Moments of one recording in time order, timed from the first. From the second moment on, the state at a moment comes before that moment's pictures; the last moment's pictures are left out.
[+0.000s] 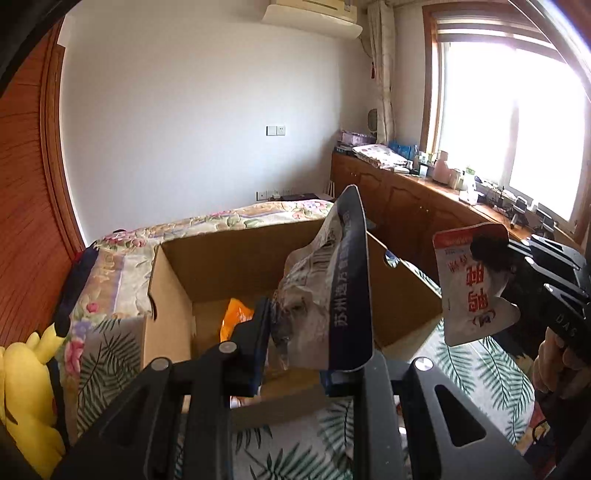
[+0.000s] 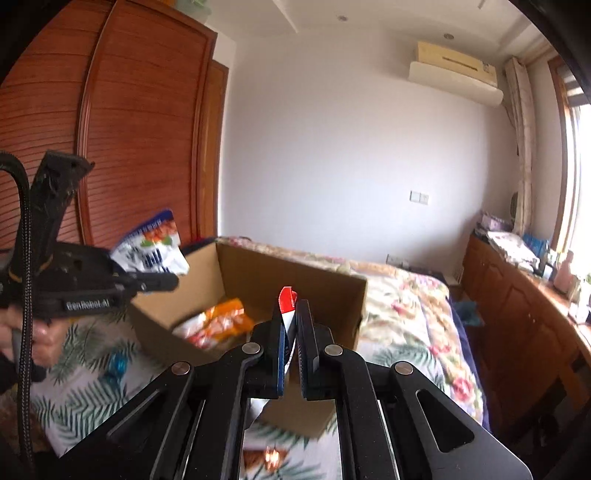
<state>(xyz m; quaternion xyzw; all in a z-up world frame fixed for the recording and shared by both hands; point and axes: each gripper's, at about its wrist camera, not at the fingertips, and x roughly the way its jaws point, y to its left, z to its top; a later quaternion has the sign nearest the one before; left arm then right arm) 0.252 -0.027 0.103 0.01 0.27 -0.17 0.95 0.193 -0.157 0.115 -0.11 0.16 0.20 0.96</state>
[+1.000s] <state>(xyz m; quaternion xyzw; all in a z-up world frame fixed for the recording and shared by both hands) 0.324 -0.044 0.051 0.03 0.33 -0.15 0.93 0.294 -0.130 0.057 -0.11 0.25 0.19 0.94</state>
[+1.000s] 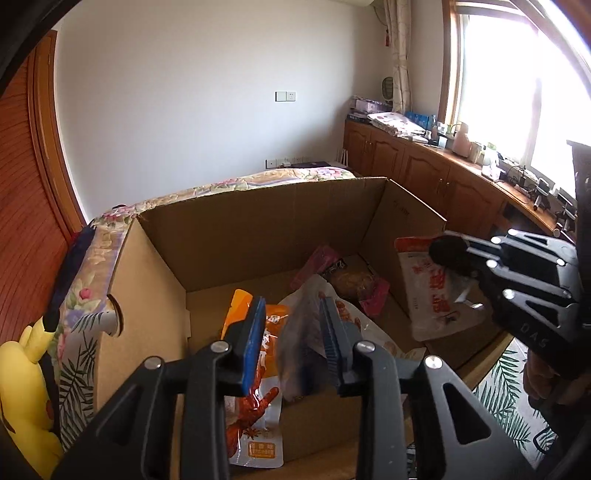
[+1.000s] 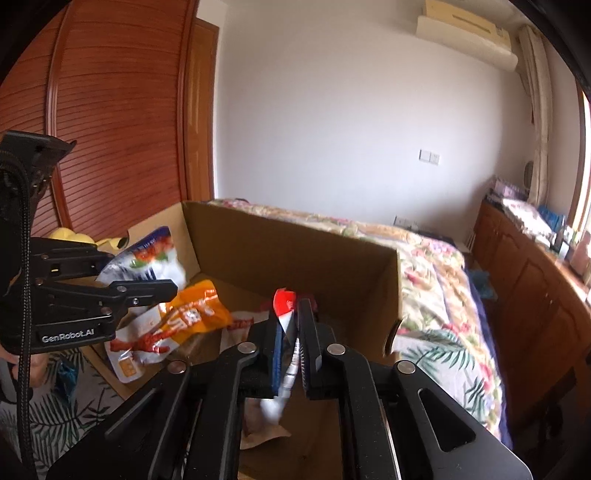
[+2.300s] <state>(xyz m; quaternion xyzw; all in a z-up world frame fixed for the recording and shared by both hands) 0.200 -0.003 0.044 0.04 0.34 -0.14 0.93 0.180 -0.127 0.037 -0.07 0.30 0.22 0.93</state>
